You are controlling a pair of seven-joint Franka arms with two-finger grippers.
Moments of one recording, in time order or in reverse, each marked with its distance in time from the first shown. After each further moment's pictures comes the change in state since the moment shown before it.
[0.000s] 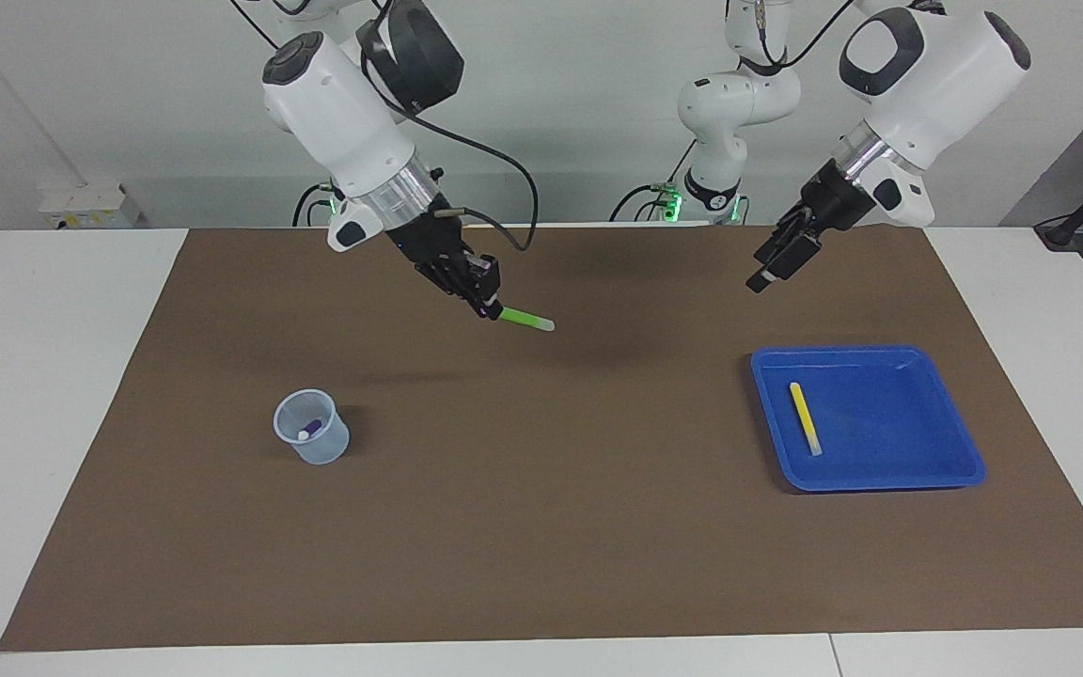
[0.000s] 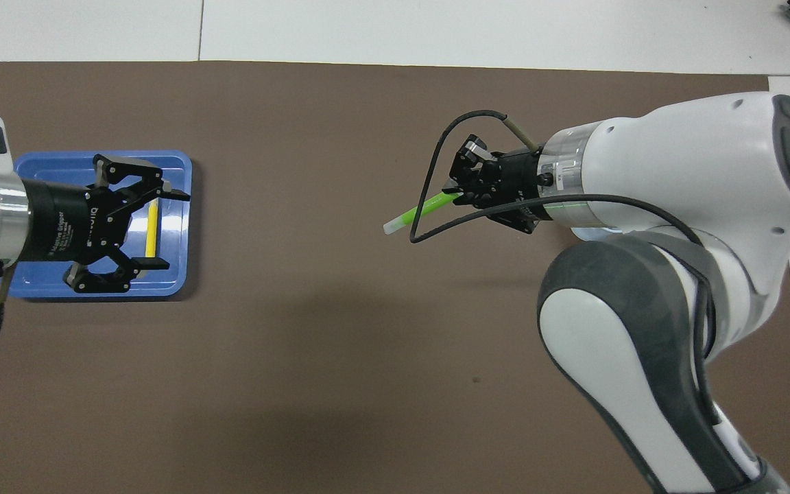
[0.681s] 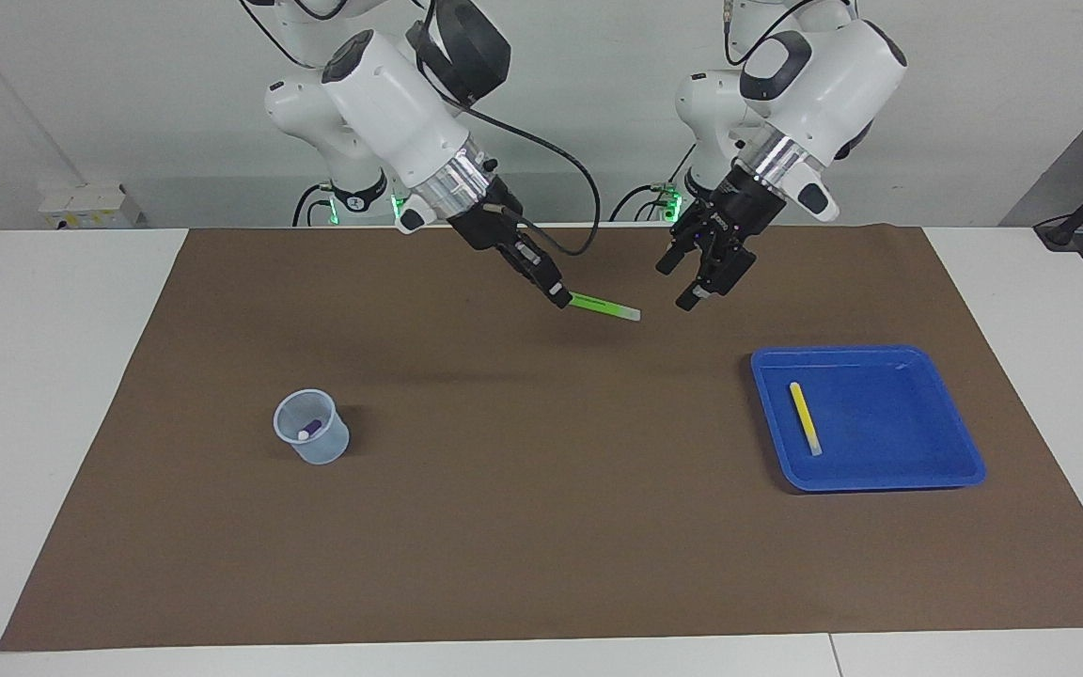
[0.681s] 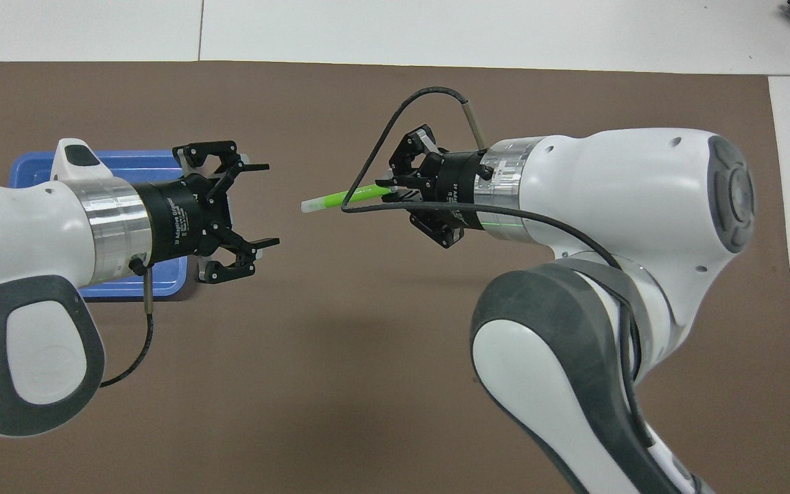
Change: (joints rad) left arm -0.222 -0.004 -0.007 -0.097 -0.076 0.399 -0.429; right arm 0.099 0.024 0.002 -0.006 0.141 0.177 0.338
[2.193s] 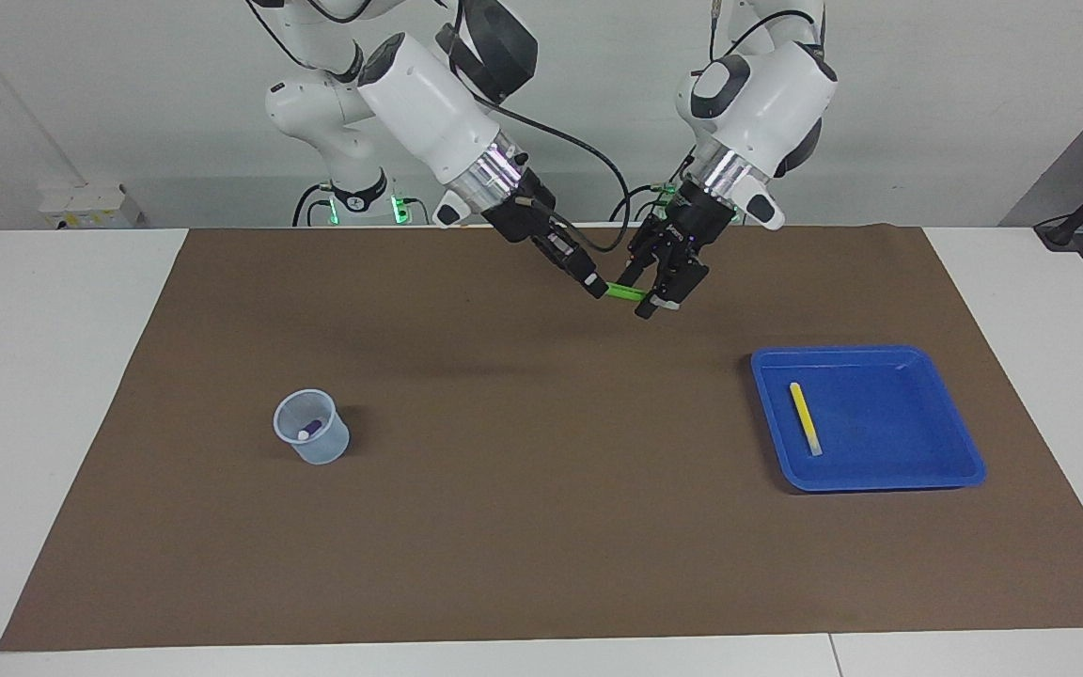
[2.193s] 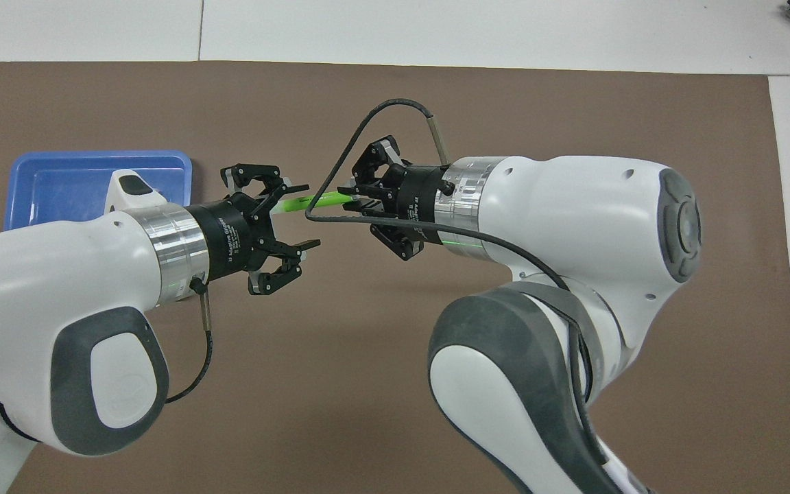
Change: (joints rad) left arm -0.098 -0.003 0.017 -0.063 -0.003 0.128 -0.099; right arm 0.055 0.008 0.000 -0.013 0.068 0.072 0.026
